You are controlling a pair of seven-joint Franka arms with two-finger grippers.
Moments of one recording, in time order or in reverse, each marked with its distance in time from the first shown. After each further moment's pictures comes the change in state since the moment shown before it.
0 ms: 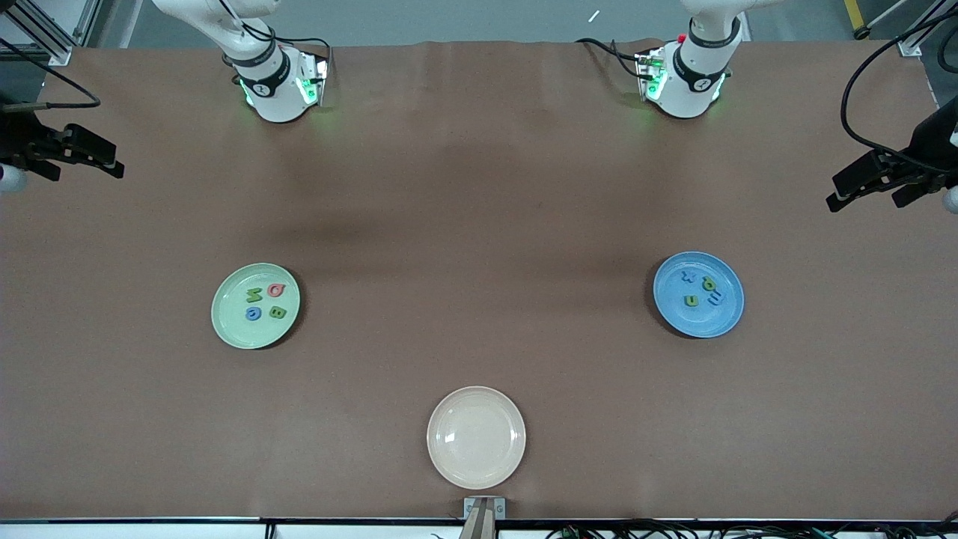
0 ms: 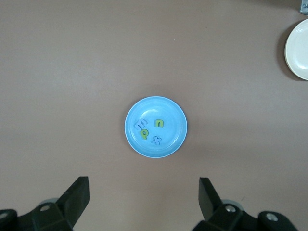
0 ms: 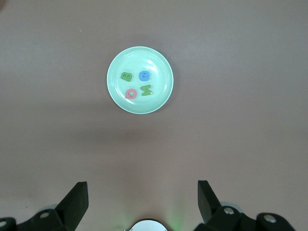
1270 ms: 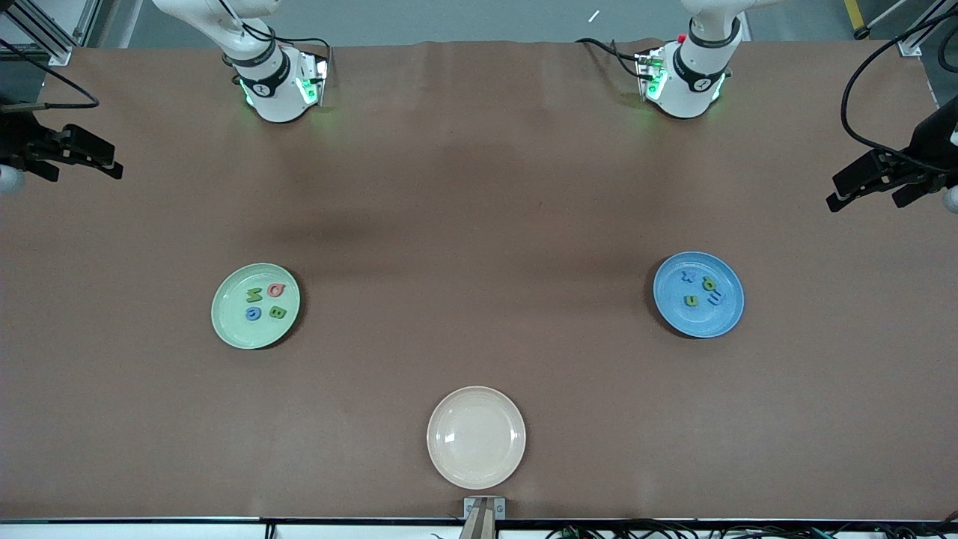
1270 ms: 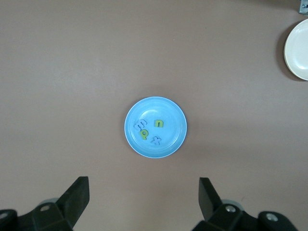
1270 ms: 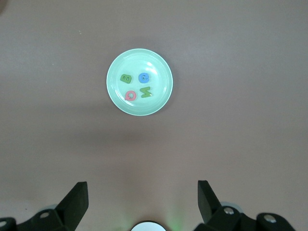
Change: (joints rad) left arm -0.004 0.001 0.000 0.002 0.000 0.000 0.000; right arm -0.002 0.000 0.000 0.000 0.000 0.013 0.000
